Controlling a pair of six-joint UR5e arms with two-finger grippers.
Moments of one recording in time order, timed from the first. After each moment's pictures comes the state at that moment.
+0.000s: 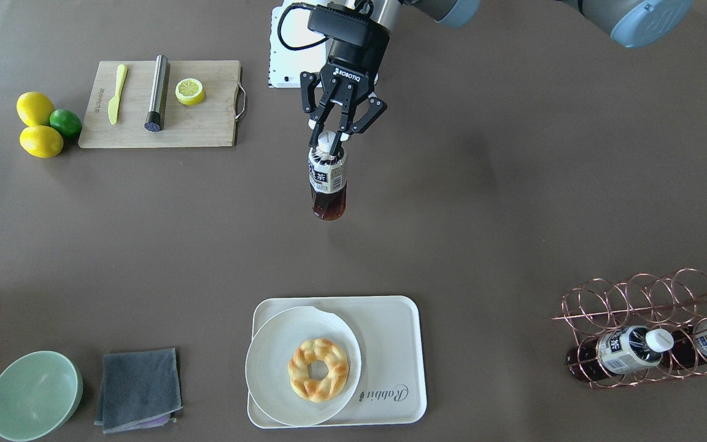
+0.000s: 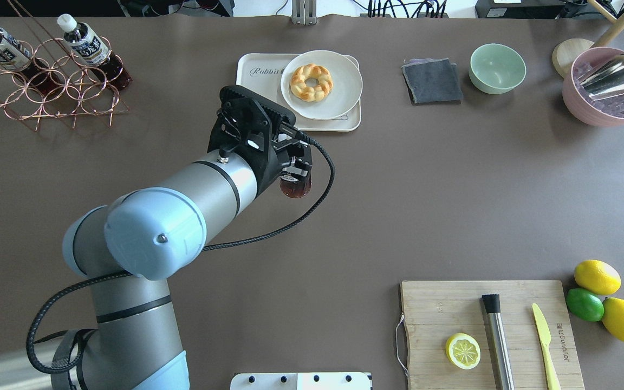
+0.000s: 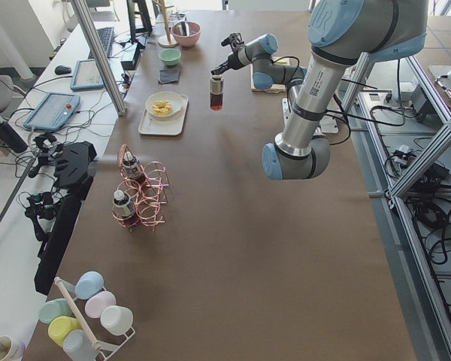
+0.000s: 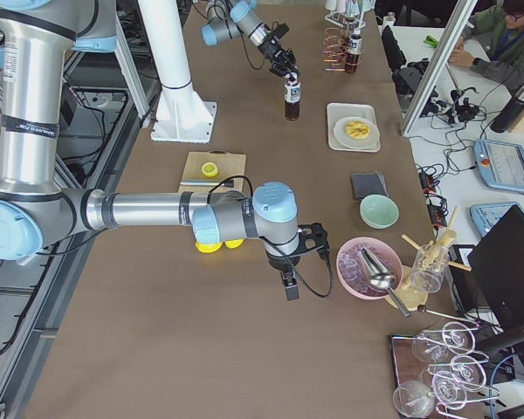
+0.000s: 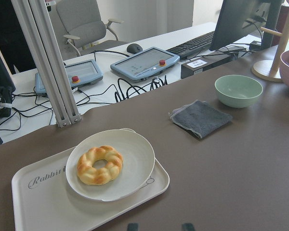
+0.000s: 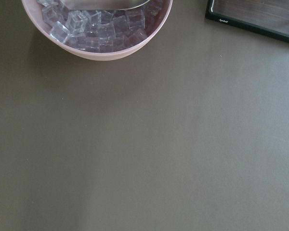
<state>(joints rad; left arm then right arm) -0.34 -2.22 -1.89 -1.97 -1.09 -0.70 1.56 -1.73 1.79 -1.41 2.22 -0.08</state>
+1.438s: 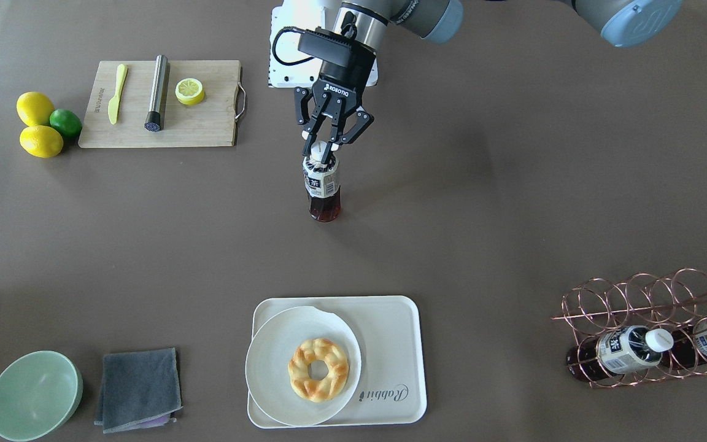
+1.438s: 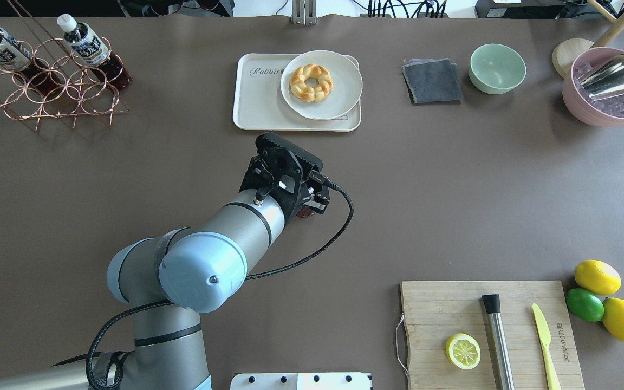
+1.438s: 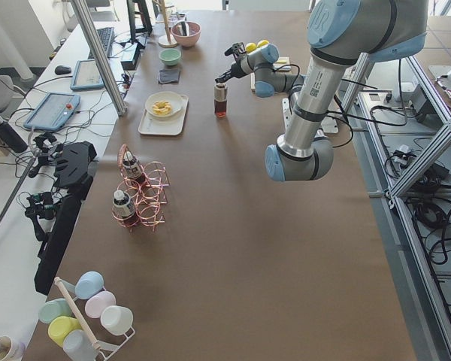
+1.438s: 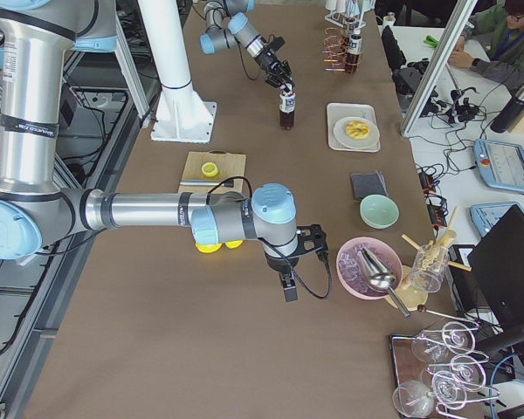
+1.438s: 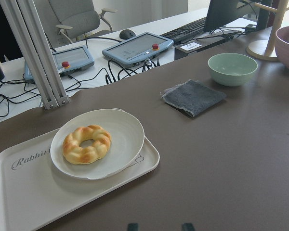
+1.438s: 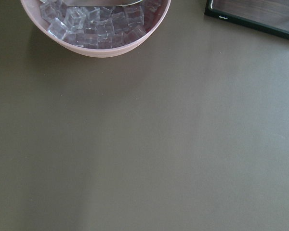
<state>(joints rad) -0.30 -2.20 -1.82 -2.05 -1.08 -0.70 1.56 -1.74 1.79 -1.41 2.22 -0.08</state>
